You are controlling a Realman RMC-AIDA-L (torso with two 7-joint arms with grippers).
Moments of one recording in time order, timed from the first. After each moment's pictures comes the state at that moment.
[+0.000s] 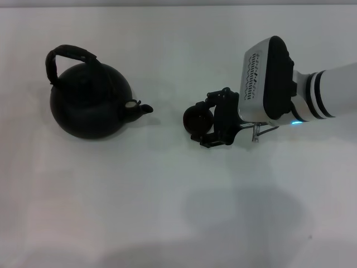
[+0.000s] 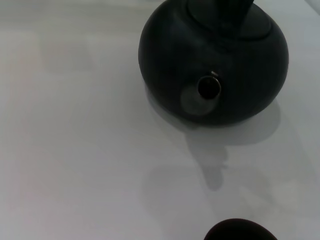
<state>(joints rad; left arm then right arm) -0.22 -2.08 0.84 0.07 -2.63 -1.35 2.82 0.55 2.02 -1.81 -0.87 1.27 0.84 -1.56</state>
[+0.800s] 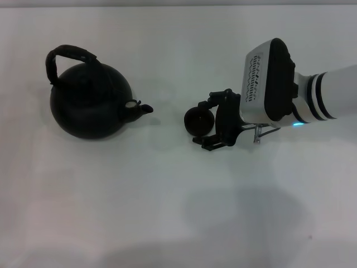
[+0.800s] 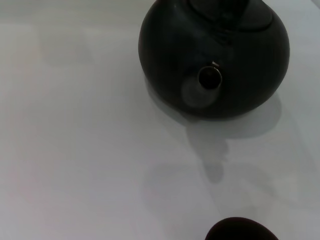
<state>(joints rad) -0.22 -2.08 0.84 0.07 -2.63 -1.35 2.82 0.54 2.02 -1.81 -0.86 1.27 0.83 -1.56</state>
